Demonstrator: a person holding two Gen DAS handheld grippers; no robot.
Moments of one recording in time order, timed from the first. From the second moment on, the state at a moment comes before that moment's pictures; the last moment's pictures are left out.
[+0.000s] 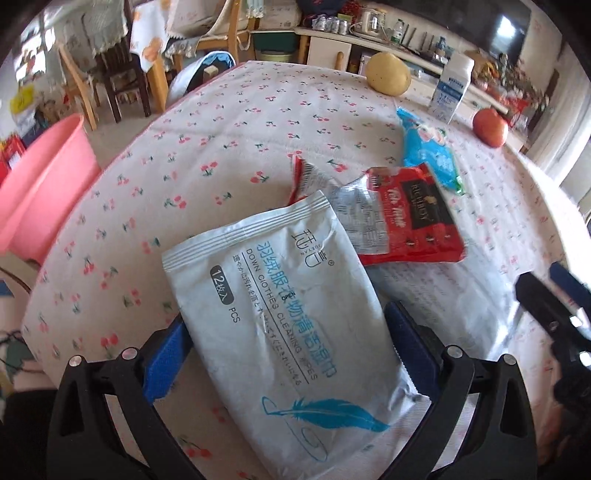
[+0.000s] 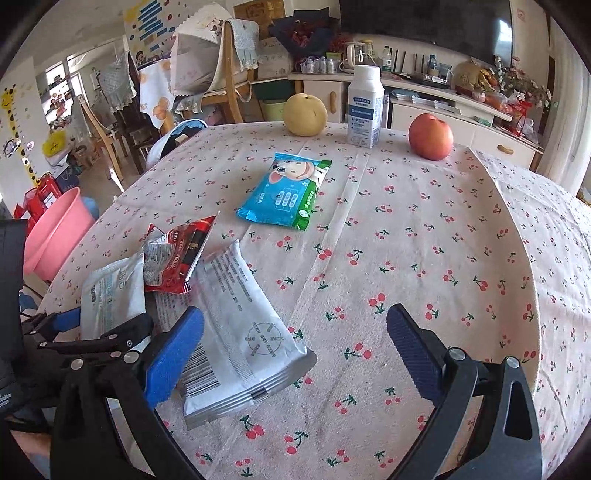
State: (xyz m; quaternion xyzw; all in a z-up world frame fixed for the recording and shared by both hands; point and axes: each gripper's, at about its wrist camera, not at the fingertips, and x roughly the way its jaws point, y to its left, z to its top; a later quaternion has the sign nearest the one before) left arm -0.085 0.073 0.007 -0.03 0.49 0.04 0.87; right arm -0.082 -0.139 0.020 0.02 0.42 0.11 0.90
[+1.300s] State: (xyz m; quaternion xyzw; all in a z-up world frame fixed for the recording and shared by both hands) left arm -0.071 0.114 0.004 0.00 0.45 0.02 0.89; right arm -0.070 -0.089 -0.009 -0.05 0.44 0.14 0.88
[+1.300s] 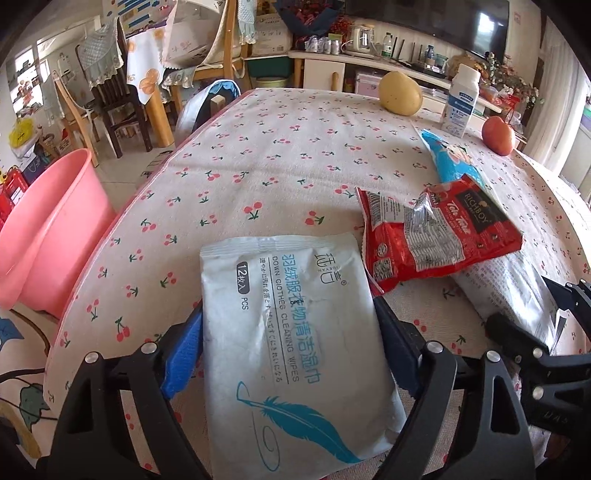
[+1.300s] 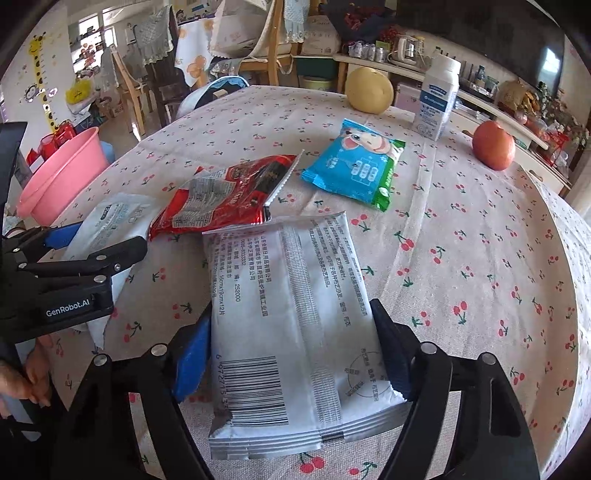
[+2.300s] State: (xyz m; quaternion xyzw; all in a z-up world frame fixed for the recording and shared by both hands) left arm -0.067 0.181 0.045 -0.15 0.36 -0.04 0.92; right arm -0.079 -0.102 0.043 0.14 0.37 0.14 0.91
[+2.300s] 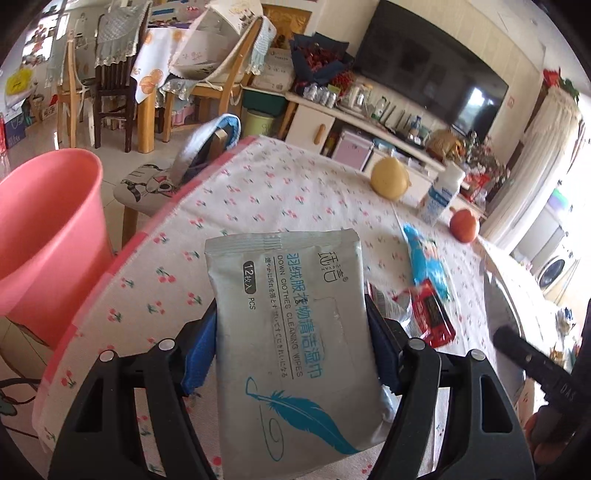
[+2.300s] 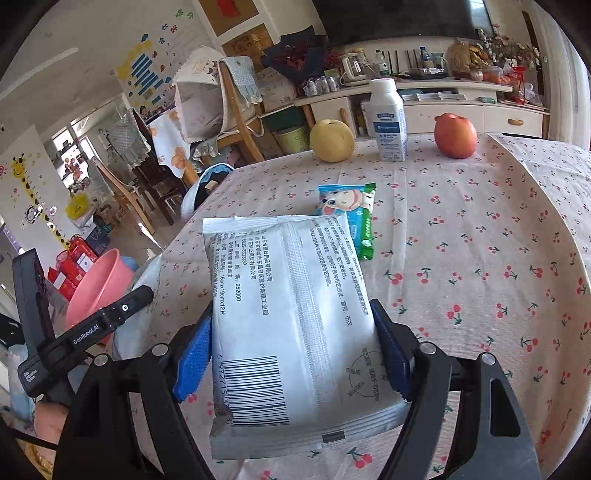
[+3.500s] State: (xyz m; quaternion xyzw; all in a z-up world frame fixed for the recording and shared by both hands) left arm -0.072 0.436 0.052 -0.31 0.24 0.21 0.89; right arm 0.006 0.217 0.097 0.07 0.38 0.37 0.85
